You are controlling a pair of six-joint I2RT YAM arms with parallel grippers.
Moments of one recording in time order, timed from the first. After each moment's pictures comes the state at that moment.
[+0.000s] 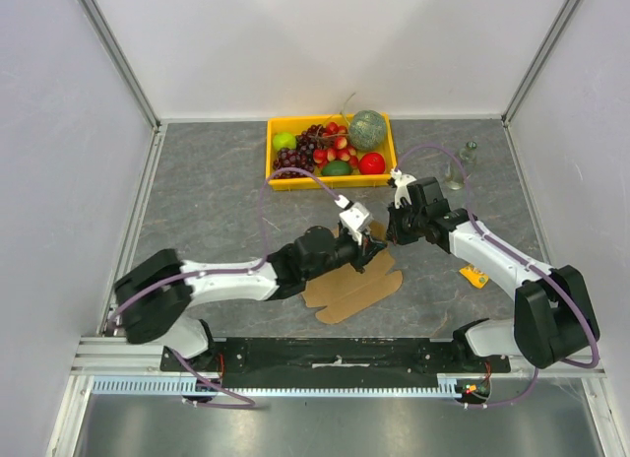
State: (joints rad) left arm -1.10 1.59 0.79 0.62 -0.06 -0.25; right arm 0.39 1.35 0.81 -0.35 -0.20 0.16
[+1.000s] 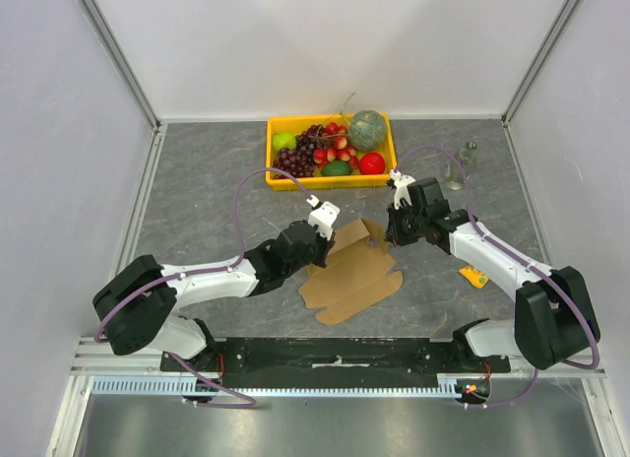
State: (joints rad) left arm -0.95 1.42 0.66 0.29 -0.20 -0.17; right arm 0.39 1.34 0.81 -0.35 -0.22 0.15
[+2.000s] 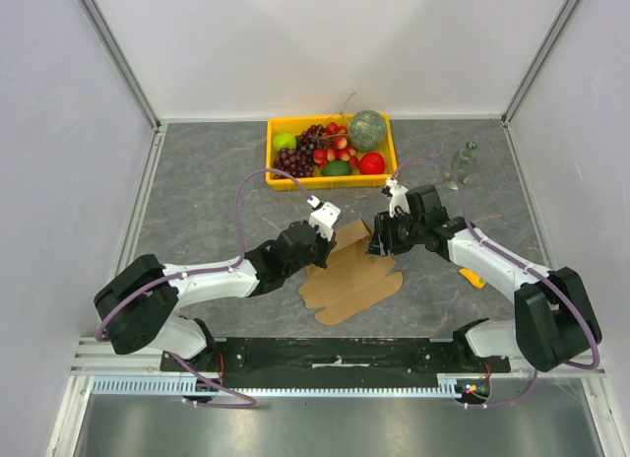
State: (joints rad) left arm -0.95 1.42 0.65 0.32 -0.18 -0.17; right arm 0.41 1.33 0.75 -0.29 -0.43 0.24
